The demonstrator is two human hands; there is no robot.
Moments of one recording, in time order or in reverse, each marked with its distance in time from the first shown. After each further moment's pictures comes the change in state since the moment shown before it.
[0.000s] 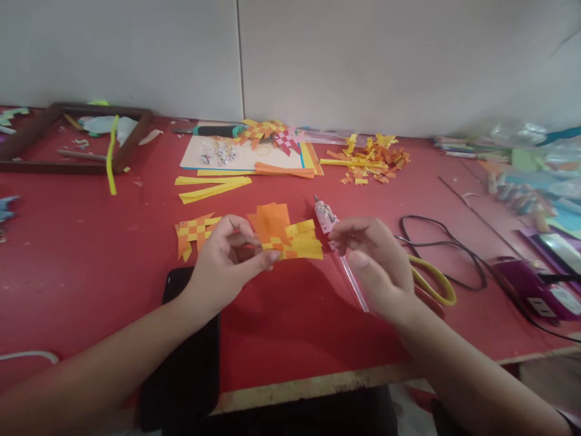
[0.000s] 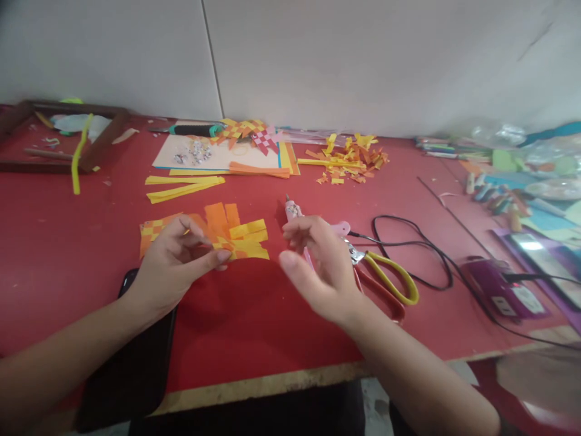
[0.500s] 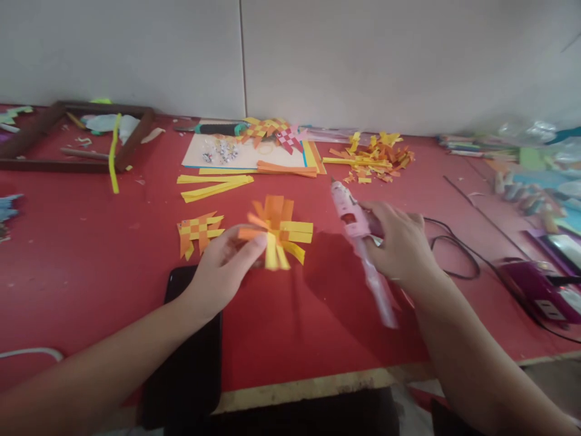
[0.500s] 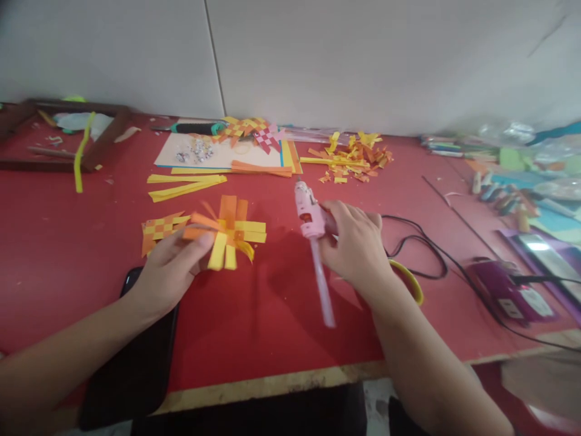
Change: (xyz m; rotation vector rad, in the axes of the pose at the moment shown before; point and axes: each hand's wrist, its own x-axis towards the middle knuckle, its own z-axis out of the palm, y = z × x) left_hand 0.000 -0.007 -0.007 0.128 -0.018 -0.004; right_hand 0.019 0.048 -0.039 -0.880 -0.006 -0.059
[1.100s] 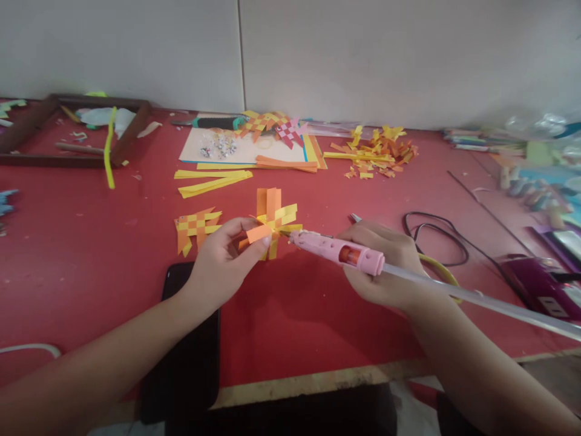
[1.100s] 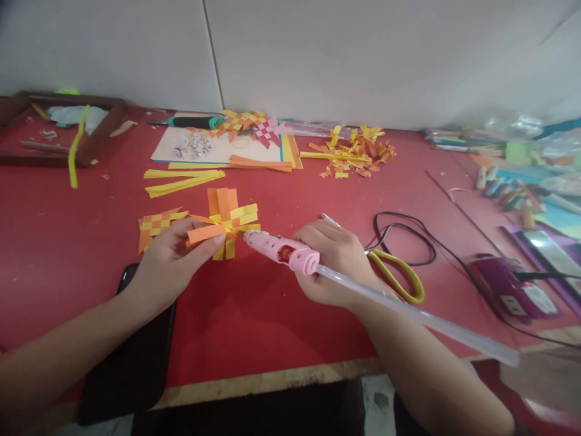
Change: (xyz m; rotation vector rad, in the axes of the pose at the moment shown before) left_hand 0.003 0.006 0.006 0.180 0.073 0.090; right_hand -0.005 -0.047 -0.023 0.297 -0.039 -0.299
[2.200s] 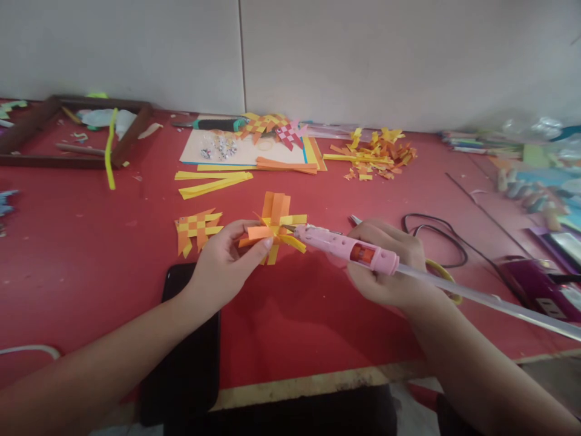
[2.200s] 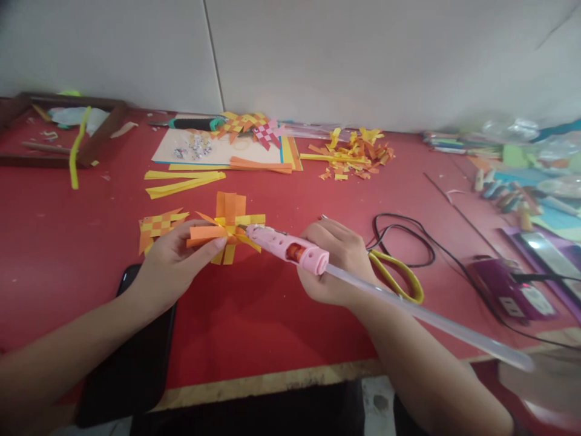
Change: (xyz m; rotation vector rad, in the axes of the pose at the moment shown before) left_hand 0.000 -0.004 0.001 -0.020 -0.015 0.004; right_hand -0.001 0.004 0.001 -0.034 0.079 -0.040
